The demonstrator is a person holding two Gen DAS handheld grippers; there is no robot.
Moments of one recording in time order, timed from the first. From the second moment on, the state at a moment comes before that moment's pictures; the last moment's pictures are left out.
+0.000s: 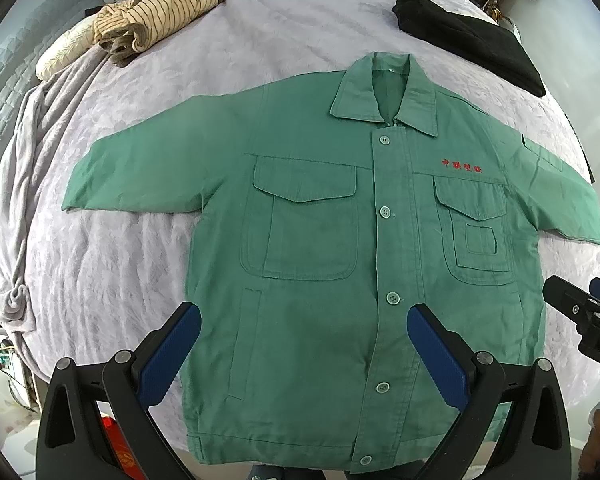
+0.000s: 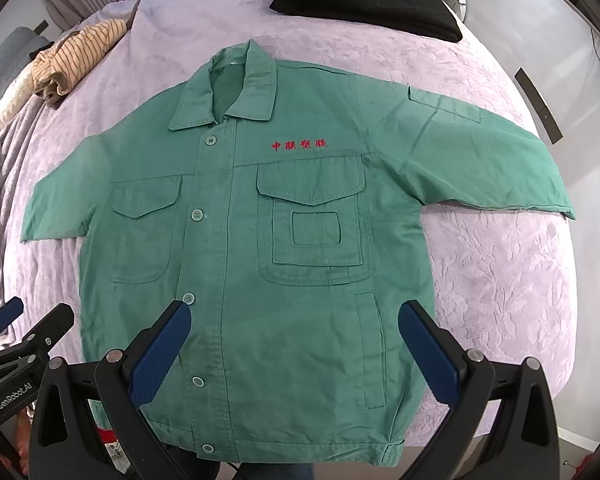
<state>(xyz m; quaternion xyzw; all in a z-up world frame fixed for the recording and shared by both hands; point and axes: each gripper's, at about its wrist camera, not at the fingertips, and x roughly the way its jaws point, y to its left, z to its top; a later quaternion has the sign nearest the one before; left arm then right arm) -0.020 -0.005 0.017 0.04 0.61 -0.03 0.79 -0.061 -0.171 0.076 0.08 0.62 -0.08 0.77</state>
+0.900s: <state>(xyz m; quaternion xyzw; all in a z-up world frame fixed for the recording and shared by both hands) -0.009 0.030 -0.015 -0.01 0.63 -0.07 0.77 -0.056 -0.155 0.066 0.11 0.61 -0.09 0.78</state>
